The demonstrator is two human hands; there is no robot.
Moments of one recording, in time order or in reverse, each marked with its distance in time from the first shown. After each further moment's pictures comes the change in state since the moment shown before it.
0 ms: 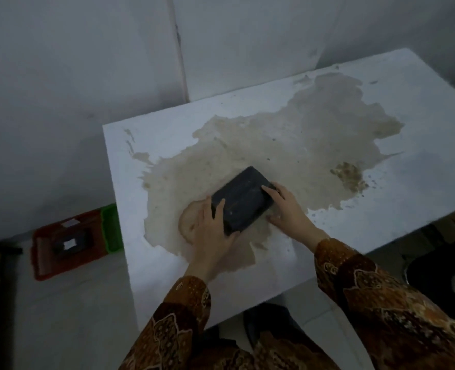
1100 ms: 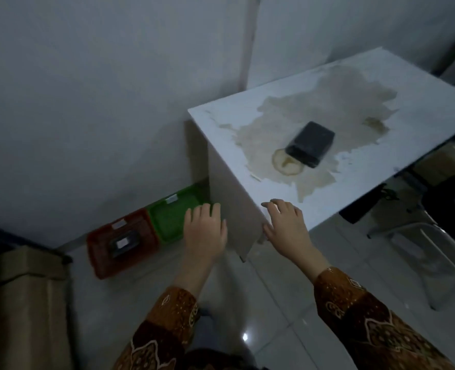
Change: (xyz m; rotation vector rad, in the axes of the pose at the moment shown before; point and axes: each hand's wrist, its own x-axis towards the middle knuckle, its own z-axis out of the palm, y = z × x) left_hand -0.210 -0.244 -0.220 0.396 0.102 0.253; right_hand -0.173 -0.355 0.205 -0.329 0.260 0.188
